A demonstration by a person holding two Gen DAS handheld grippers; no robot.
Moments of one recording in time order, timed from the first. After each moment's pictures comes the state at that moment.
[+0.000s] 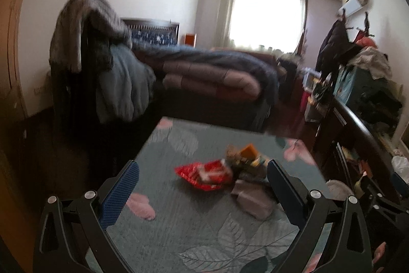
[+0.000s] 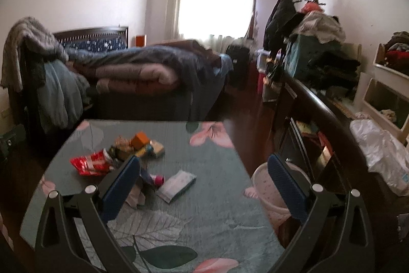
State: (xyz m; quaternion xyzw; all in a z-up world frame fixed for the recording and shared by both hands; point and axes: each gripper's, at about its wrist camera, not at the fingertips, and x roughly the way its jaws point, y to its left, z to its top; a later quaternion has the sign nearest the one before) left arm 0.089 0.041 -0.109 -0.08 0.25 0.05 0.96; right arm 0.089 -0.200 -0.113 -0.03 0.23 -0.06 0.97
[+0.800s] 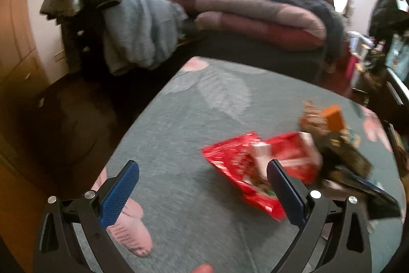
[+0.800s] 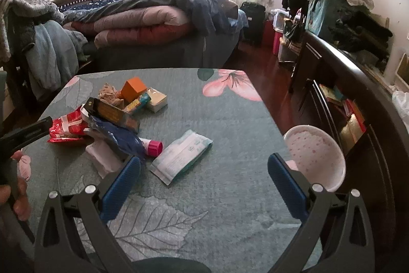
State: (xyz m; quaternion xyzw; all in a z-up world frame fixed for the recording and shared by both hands) left arm 0.236 0.077 -0.225 -0.07 0.39 0.17 0.90; right arm 0.183 -0.197 -0.206 -0.02 0.34 -0.03 0.94
